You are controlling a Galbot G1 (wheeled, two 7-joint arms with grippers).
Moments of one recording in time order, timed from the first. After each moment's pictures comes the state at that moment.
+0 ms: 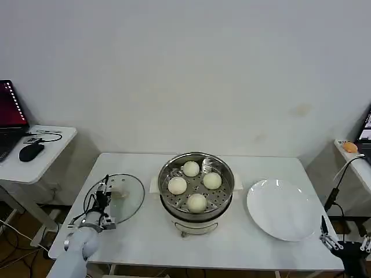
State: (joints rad) left arm 0.98 -1.14 -0.39 -1.21 1.15 0.03 -0.16; right arm -1.77 1.41 1.07 1.99 0.26 0.28 -0.18
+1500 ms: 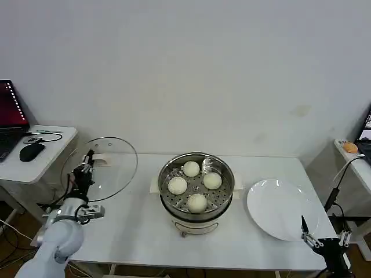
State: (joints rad) left arm 1.16 -0.96 -0.45 -1.83 0.96 0.24 -0.09; right arm -1.74 1.40 0.99 1.97 0.19 0.27 -0.20
